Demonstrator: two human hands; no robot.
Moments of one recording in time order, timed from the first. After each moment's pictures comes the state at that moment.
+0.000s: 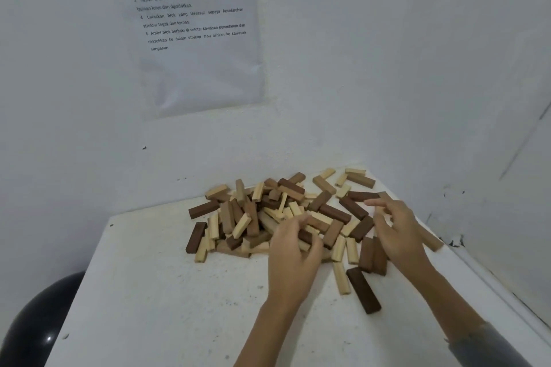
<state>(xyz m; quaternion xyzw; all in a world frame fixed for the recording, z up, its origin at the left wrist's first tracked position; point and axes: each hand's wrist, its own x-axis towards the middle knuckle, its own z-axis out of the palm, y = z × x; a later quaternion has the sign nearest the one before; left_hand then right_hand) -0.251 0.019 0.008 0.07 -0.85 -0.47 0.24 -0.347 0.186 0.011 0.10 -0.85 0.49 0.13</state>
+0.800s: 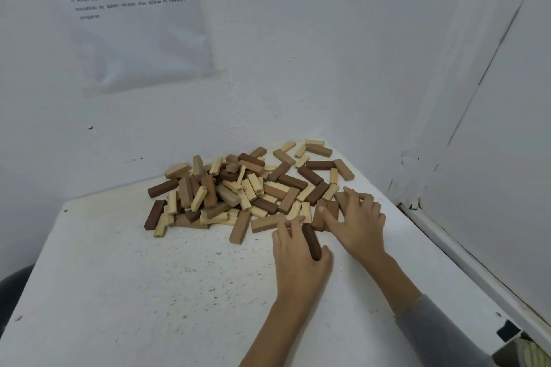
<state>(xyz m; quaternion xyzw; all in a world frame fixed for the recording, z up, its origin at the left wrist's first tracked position) -0.227 0.110 -0.028 0.11 -0.91 -0.38 0.15 -0.311 0.211 -0.023 -0.01 -0.97 0.25 0.08</state>
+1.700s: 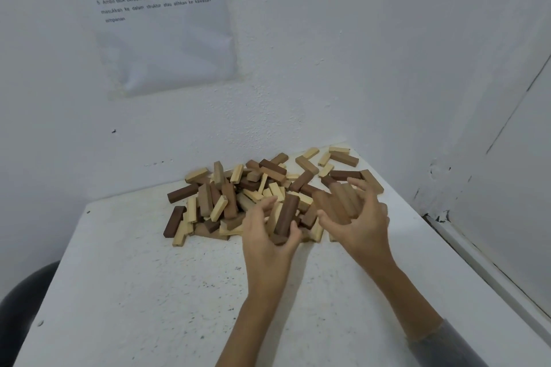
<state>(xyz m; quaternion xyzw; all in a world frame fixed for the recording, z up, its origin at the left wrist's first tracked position) -0.238 0.037 0.002 0.11 -0.80 -0.49 0.34 -0.309 0.173 0.007 0.06 -0.83 0.54 0.12</state>
